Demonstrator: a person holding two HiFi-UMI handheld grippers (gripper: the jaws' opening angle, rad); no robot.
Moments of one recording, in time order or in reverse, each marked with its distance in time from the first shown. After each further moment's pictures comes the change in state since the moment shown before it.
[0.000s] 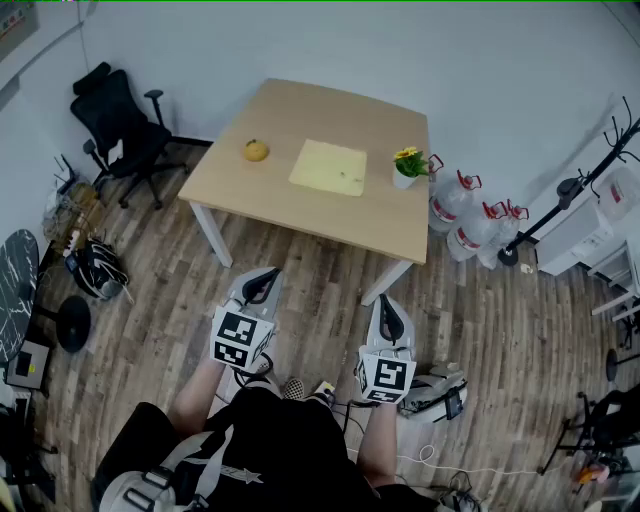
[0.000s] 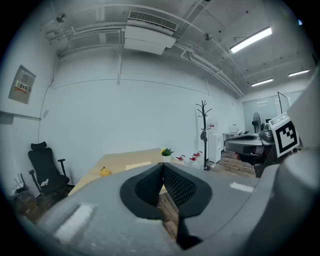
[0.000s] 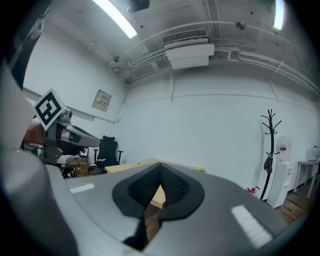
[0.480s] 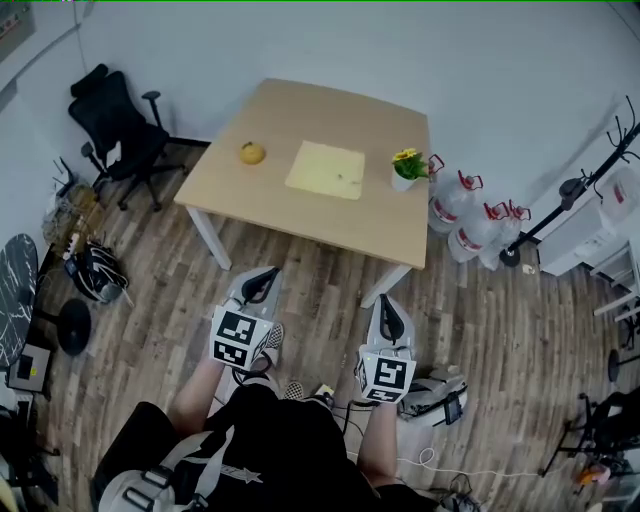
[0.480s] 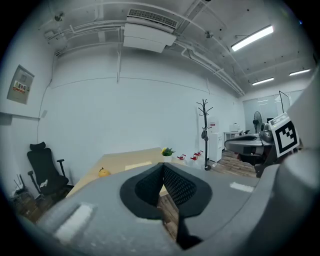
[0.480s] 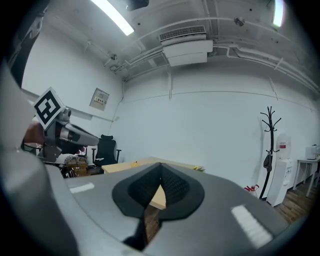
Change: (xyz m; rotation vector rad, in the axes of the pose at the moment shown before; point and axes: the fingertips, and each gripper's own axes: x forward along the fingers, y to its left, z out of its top) left arm 0.030 0.007 0.004 0.004 0.009 -0.001; right arm 0.025 -0.018 -0.009 0.011 0.021 -0.011
